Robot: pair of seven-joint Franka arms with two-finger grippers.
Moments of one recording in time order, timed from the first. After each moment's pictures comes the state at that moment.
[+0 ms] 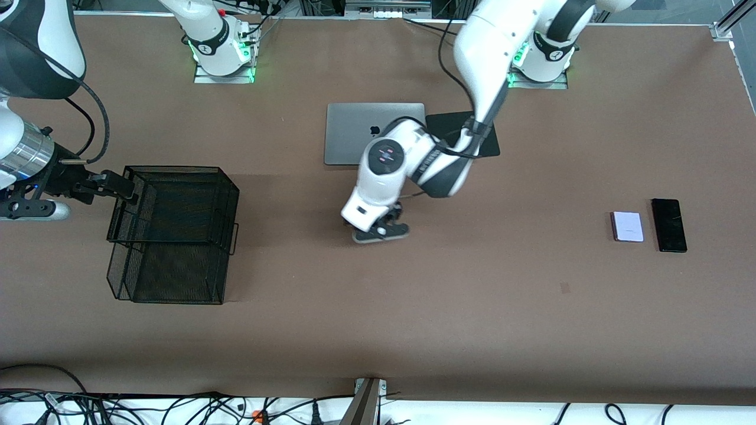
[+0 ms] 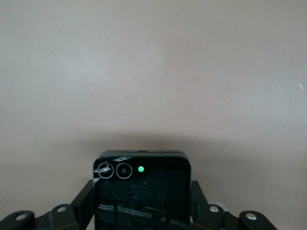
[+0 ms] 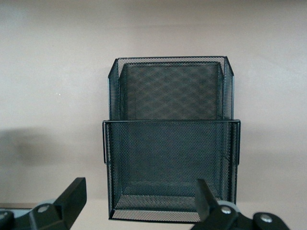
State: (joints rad) left arm -0.78 0.96 0.02 -1.13 -0.10 2.22 -0.90; right arm -0.10 0.16 0.11 -1.65 0.04 1.87 0.03
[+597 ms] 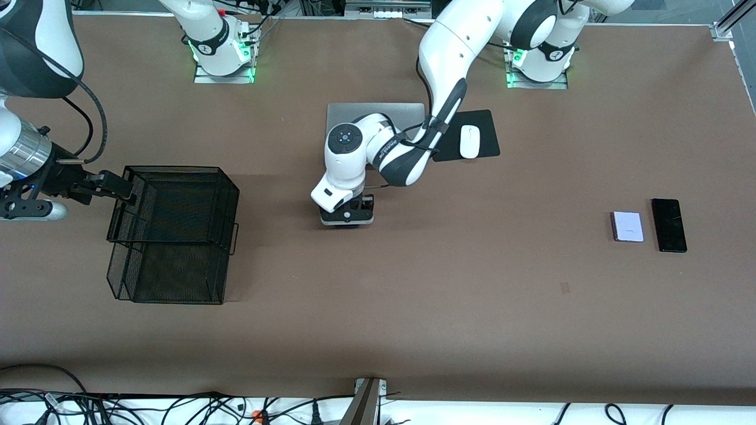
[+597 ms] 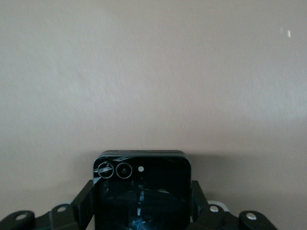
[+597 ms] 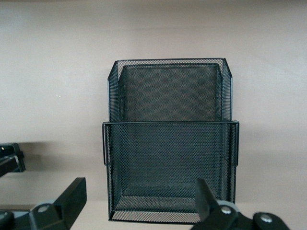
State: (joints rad) left arm -0.92 1.10 0.15 -1.01 -0.10 2.28 -0.92; right arm -0.10 0.16 0.11 -1.64 0.04 1.86 0.03
